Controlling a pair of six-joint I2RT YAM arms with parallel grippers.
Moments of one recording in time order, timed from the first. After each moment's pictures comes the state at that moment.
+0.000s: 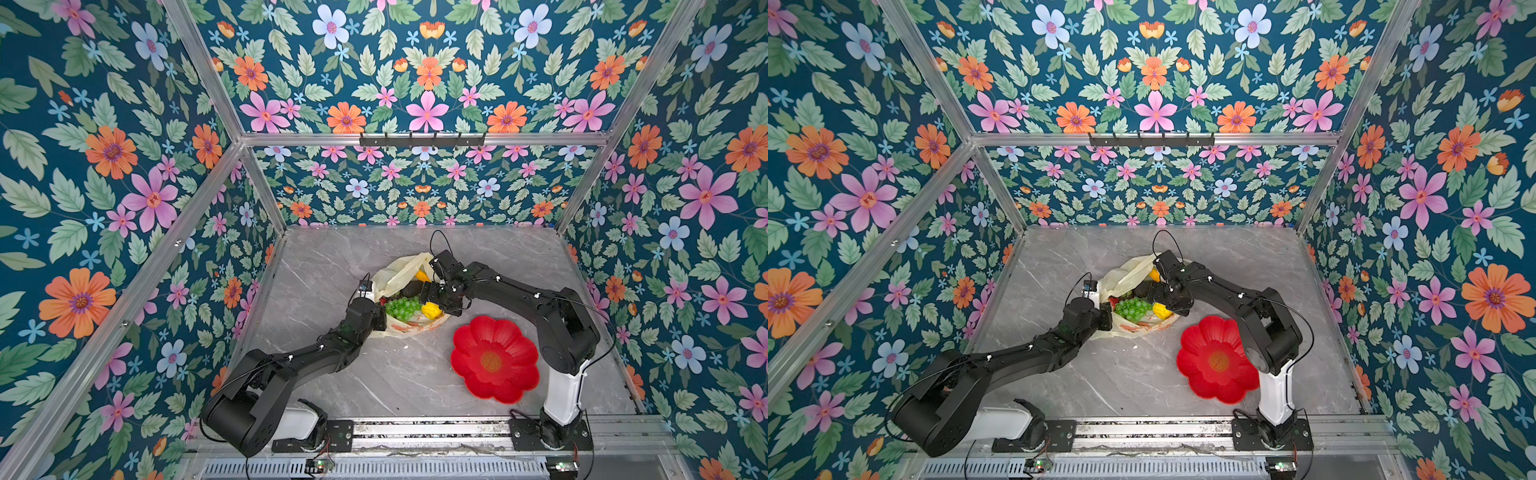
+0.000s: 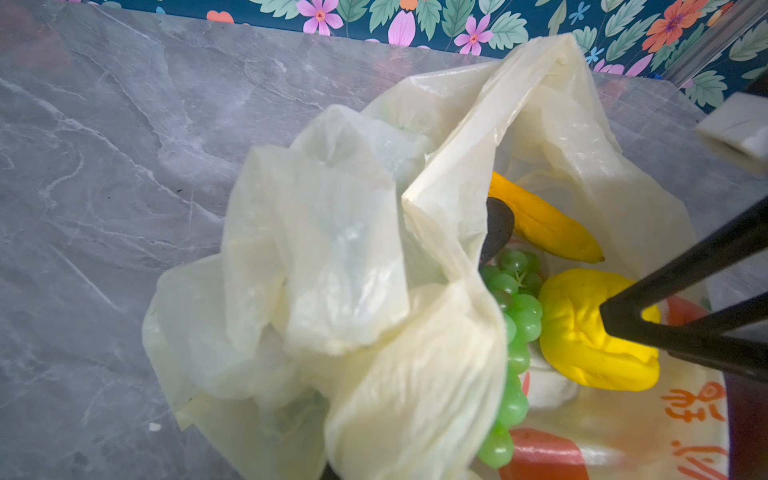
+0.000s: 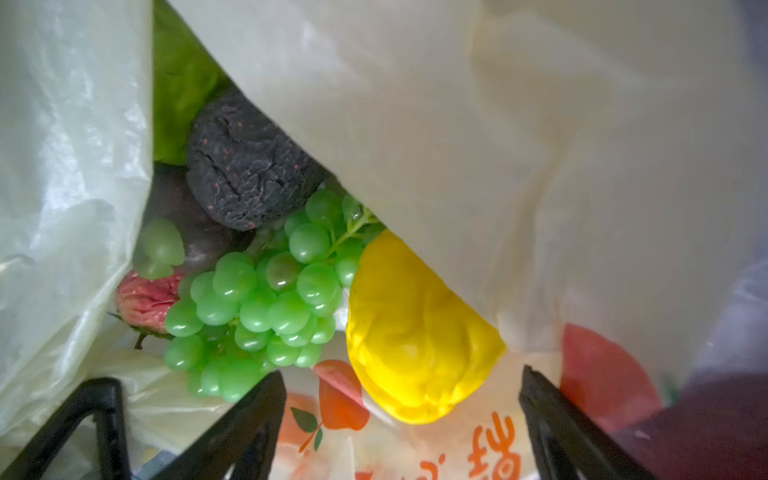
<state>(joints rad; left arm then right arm) -0.58 1.36 0.46 0.38 -0.20 -0.34 0.63 1.93 1.44 -0.69 -0.13 0.89</state>
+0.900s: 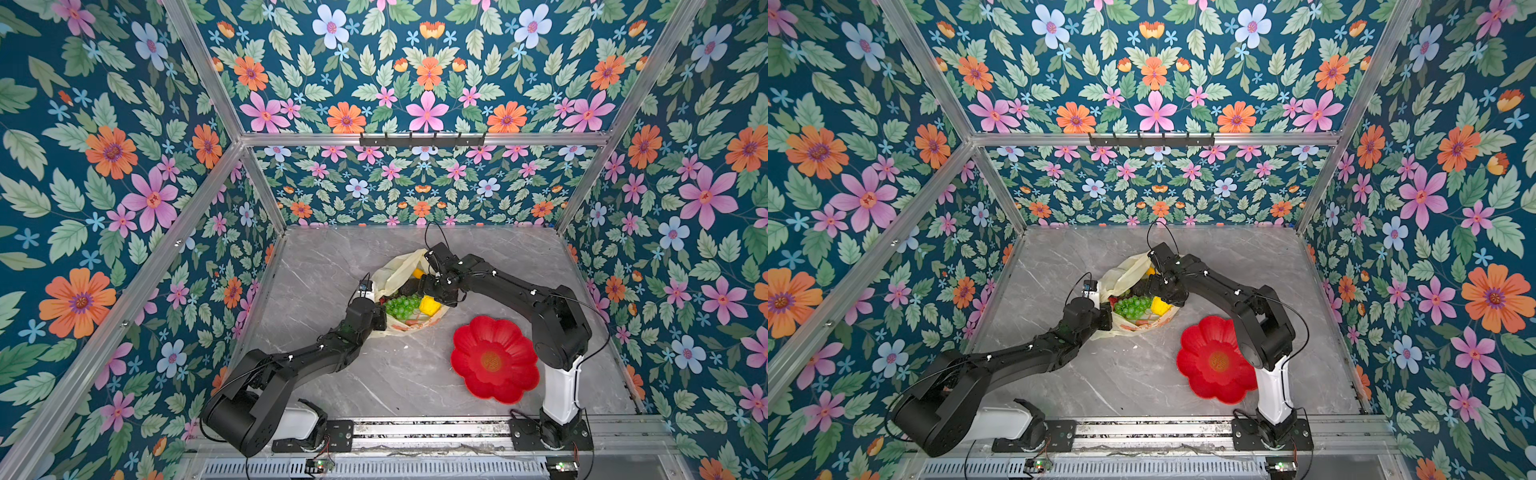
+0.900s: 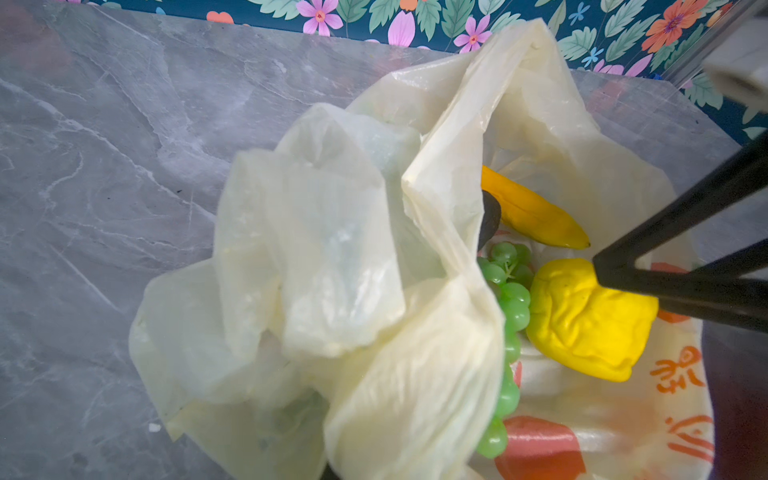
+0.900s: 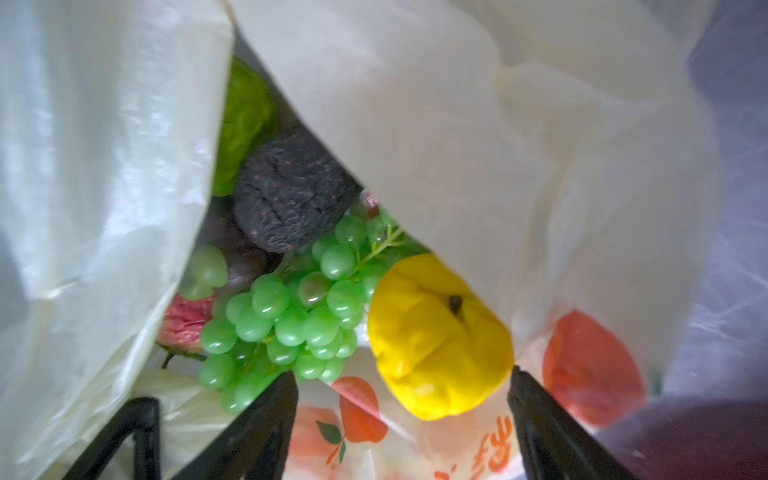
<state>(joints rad) -0.58 1.36 0.46 0.38 -0.20 -0.34 0.65 1.95 1.59 -0.77 -0.05 0.84</state>
